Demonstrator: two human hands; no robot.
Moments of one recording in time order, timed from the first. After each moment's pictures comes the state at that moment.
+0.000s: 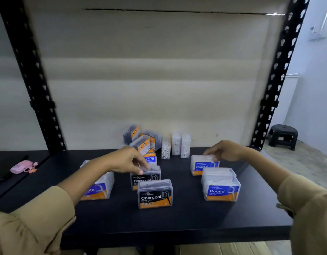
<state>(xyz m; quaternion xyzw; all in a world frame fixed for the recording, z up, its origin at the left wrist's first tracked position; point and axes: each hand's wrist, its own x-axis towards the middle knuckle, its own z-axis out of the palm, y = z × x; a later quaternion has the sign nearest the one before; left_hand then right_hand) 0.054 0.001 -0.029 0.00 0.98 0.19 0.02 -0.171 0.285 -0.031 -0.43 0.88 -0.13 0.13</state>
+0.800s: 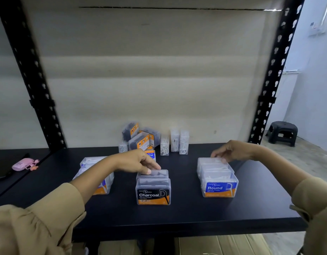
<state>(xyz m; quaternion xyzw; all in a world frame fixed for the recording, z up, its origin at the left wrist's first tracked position) 0.047 0.026 -0.035 0.01 0.94 0.31 0.12 -0.165 0.324 -0.029 -0.45 0.84 -0.19 0.24</state>
